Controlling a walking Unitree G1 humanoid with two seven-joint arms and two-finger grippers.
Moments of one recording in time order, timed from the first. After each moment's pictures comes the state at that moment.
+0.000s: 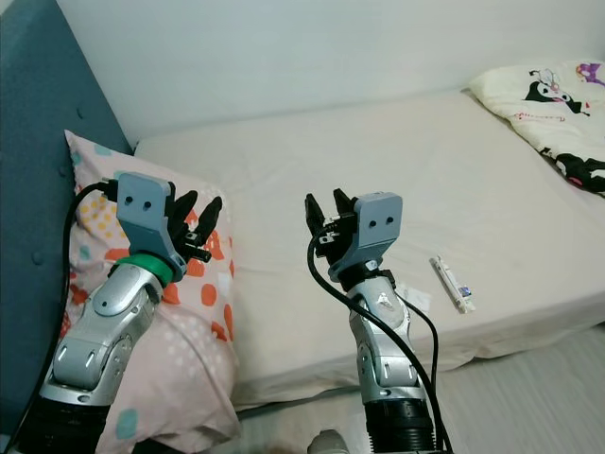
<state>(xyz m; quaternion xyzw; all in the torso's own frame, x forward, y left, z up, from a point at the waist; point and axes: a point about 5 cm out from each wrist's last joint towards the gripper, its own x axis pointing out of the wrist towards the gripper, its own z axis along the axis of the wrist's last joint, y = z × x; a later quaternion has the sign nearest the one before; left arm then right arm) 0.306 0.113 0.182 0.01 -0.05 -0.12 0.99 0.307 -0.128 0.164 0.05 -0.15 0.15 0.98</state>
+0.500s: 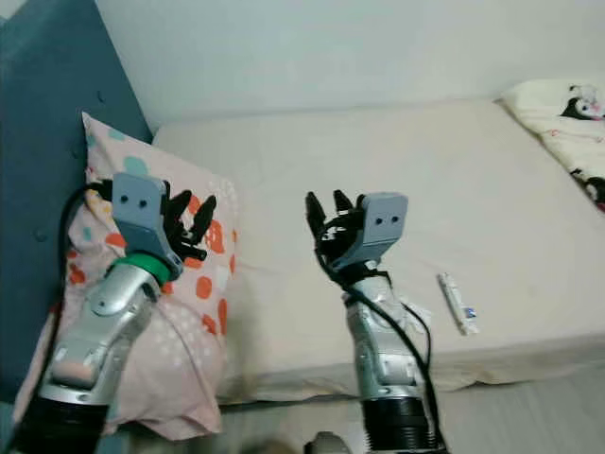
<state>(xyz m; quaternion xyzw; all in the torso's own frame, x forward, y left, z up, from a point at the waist) 0.307 0.113 0.181 0.01 -0.05 -0.12 0.99 0.310 -0.141 0.165 0.10 -0.14 0.12 0.98</state>
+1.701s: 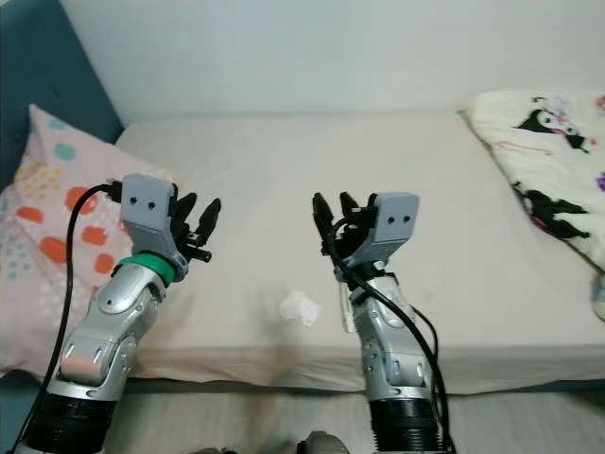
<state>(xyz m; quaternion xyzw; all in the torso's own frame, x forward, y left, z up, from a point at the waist) 0.311 0.114 0.178 0.02 -0.04 -0.12 0.99 0.309 -0.137 0.163 0.13 -0.13 0.14 0.97</state>
